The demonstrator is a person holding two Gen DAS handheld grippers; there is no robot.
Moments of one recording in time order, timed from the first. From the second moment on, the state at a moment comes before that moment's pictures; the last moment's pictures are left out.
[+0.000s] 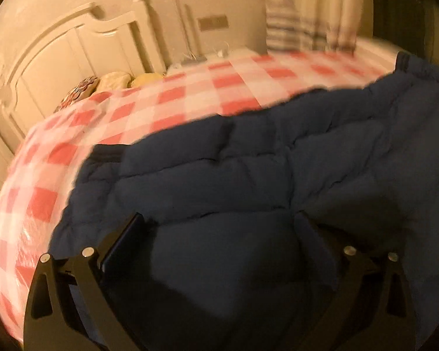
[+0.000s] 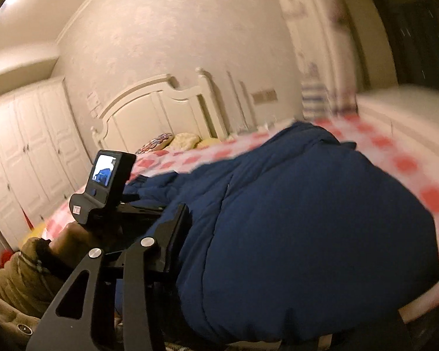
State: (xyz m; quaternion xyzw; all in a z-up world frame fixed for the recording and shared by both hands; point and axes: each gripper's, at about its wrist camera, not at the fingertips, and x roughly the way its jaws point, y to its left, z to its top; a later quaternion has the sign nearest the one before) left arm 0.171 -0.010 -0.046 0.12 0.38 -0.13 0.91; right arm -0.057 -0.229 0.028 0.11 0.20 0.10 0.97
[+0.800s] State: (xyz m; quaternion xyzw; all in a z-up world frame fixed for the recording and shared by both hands) left arm 0.136 0.181 0.098 0.06 0.27 -0.16 0.95; right arm 0.008 0.138 -0.049 -0.47 0.21 0.15 0.84
